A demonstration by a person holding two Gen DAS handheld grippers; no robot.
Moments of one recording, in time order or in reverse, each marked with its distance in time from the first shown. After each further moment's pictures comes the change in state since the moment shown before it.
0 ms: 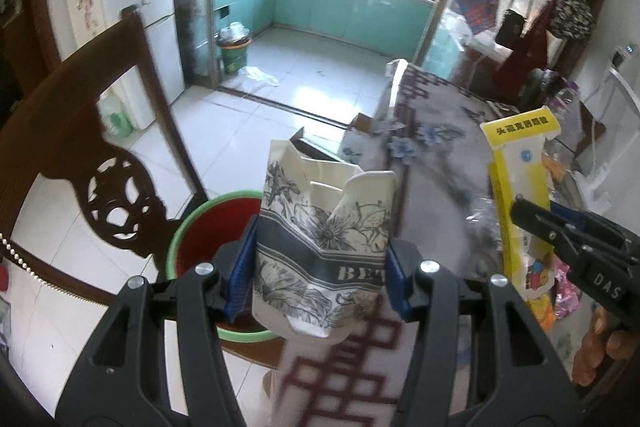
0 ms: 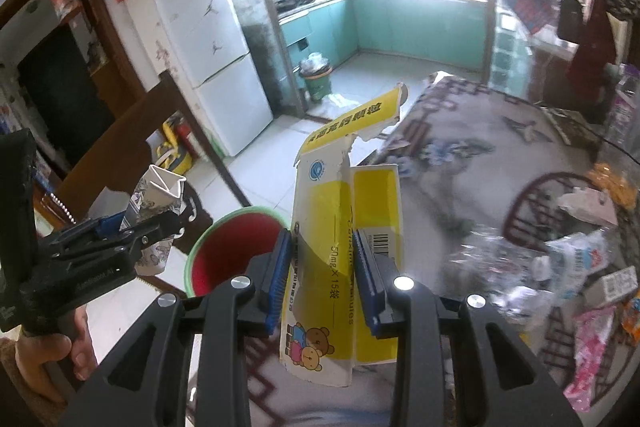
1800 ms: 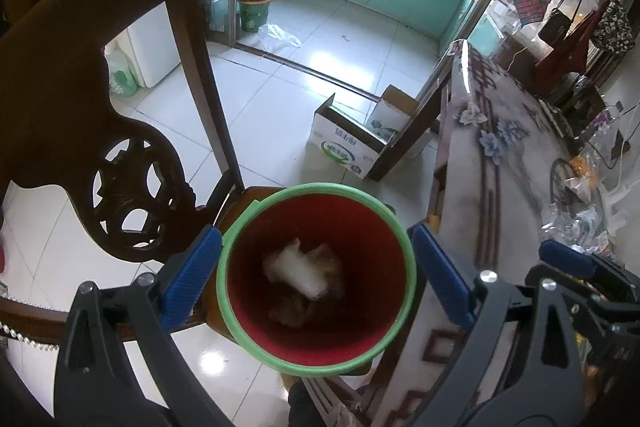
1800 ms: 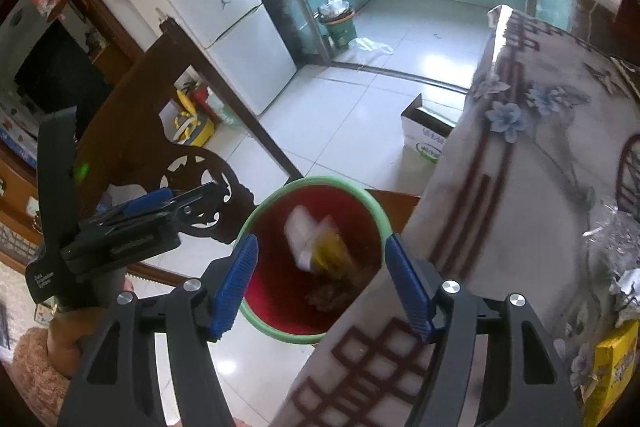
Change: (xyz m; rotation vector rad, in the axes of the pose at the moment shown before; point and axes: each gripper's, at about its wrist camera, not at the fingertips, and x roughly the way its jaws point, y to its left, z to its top) left arm 0.085 0.115 0.025 -0.057 0.139 -0.015; right arm 0.099 0.062 0.009 0.122 0.169 0.083
